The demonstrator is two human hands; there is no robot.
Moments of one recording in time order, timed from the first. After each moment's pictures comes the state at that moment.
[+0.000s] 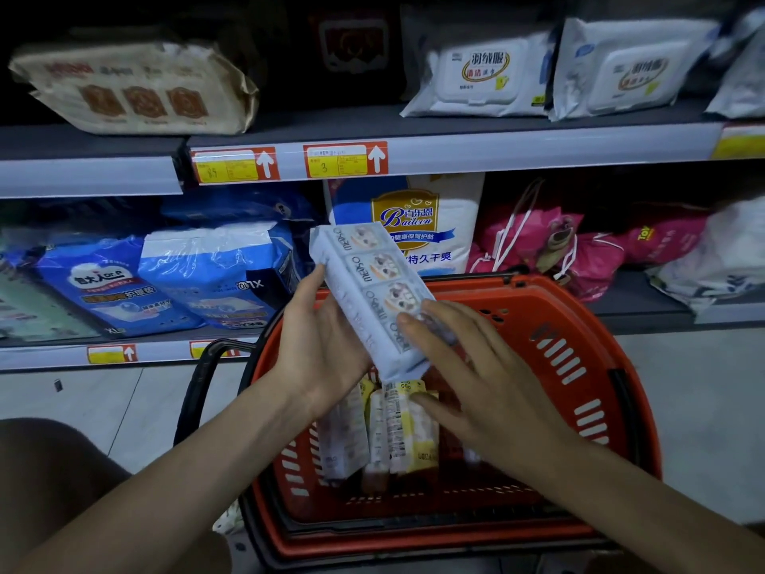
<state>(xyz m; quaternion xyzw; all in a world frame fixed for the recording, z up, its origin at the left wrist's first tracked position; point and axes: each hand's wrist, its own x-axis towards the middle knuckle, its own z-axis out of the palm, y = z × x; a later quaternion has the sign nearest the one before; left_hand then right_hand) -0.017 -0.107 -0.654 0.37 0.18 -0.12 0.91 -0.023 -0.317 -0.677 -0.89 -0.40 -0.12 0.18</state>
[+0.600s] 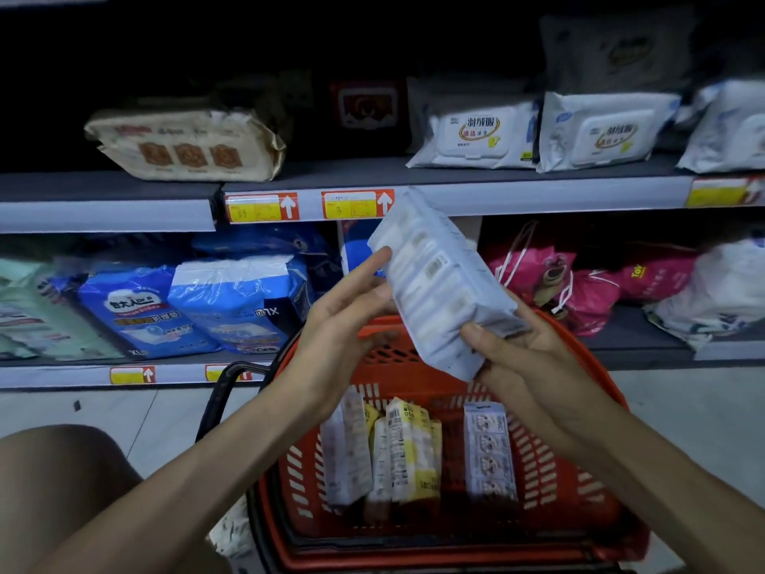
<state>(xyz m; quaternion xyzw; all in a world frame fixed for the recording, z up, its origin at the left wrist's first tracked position) -0.026 -0.115 -0.605 0.63 0.05 0.00 0.78 -0.003 -0.329 -0.618 -0.48 -0.10 0.23 0.84</state>
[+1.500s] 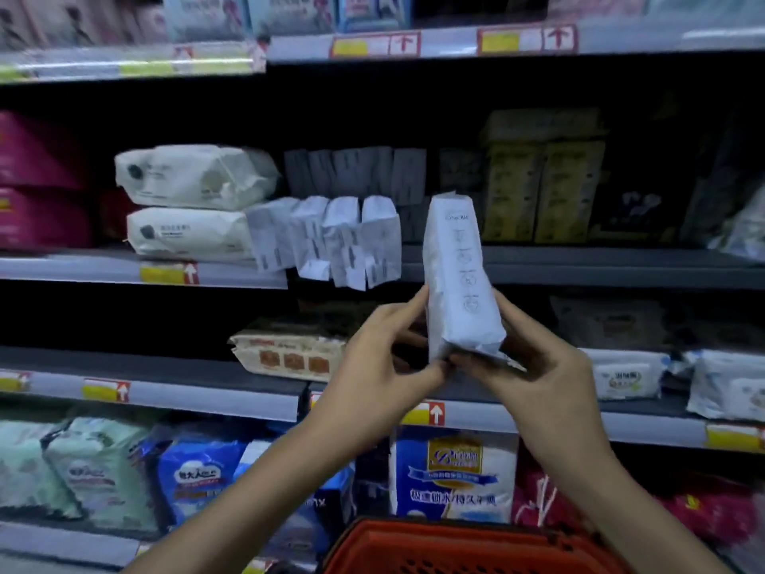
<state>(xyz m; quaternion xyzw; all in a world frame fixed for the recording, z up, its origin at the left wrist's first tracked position) -0.007 -0.074 -0.411 0.84 -0.15 0.27 0.45 0.011 -0.255 -0.408 -0.64 -0.33 -0.14 0.68</state>
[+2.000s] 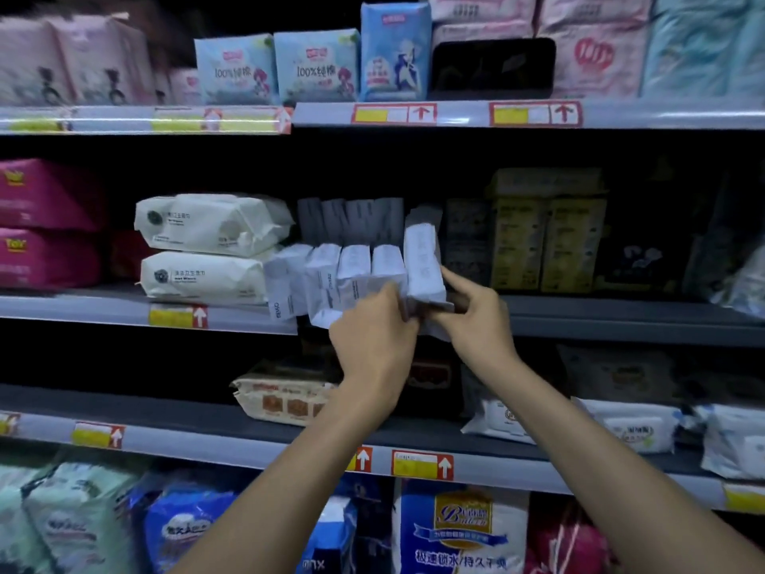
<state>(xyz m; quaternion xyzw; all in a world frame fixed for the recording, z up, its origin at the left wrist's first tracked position) 0.077 -0.057 -0.351 0.88 0.16 0.41 0.19 0.139 -0.177 -0.352 -0.72 -0.30 -0.21 0.60</state>
